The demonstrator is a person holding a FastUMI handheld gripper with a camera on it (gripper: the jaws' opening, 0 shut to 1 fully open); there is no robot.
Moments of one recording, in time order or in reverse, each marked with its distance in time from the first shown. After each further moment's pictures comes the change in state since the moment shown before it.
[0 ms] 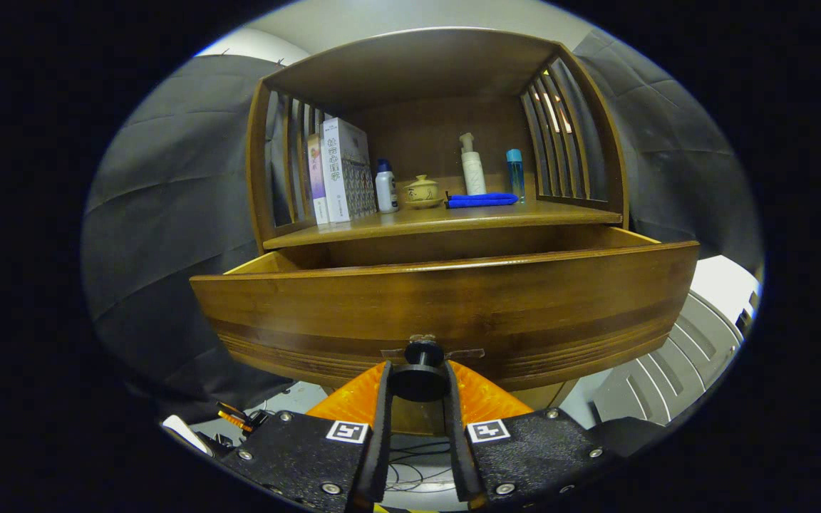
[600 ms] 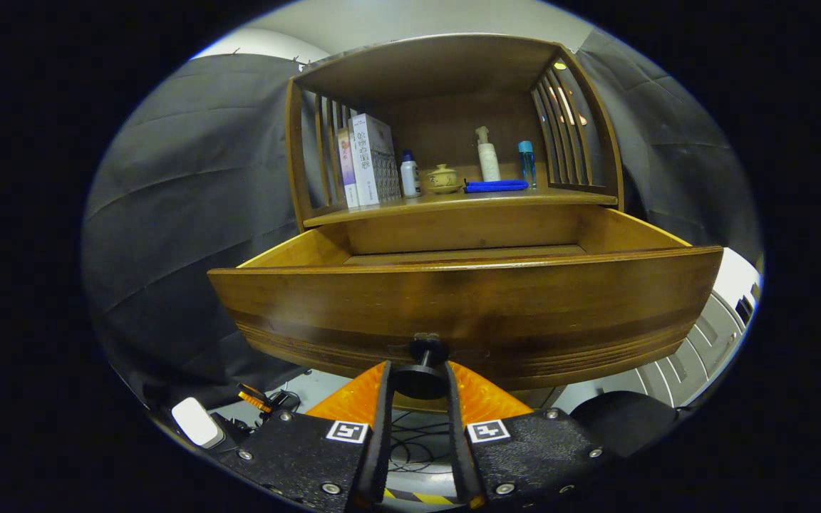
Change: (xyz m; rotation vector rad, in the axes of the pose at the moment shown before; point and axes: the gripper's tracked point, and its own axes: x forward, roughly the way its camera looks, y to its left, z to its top) arm -0.056 0.016 -0.031 -0.006 0.045 0.094
